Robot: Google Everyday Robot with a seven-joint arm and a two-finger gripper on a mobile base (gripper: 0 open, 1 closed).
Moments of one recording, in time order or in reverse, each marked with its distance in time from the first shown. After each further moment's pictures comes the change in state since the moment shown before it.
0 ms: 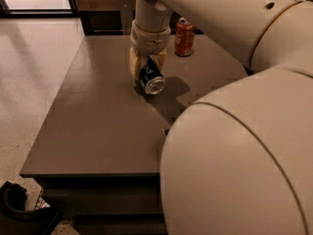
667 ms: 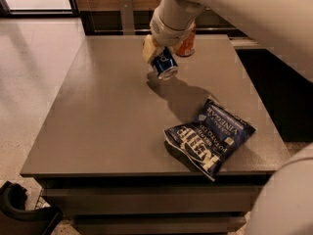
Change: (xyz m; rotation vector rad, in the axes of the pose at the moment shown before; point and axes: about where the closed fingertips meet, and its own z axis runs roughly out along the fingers) arm -0.012 -0.039 -0.042 0.033 -0.330 -0.092
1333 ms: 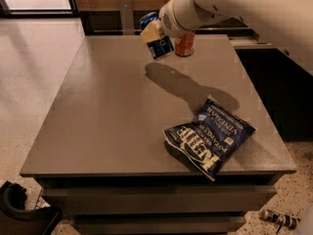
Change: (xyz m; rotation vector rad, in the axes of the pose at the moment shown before) arm -0.054 -0.014 -0.014 -0.085 -0.395 -0.140
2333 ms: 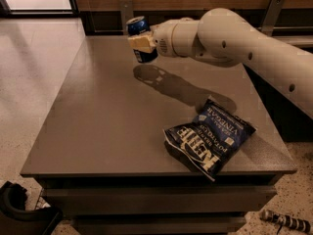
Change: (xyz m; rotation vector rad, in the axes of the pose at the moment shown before) arm -0.012 0.031 0.025 -0.134 -0.391 -0.134
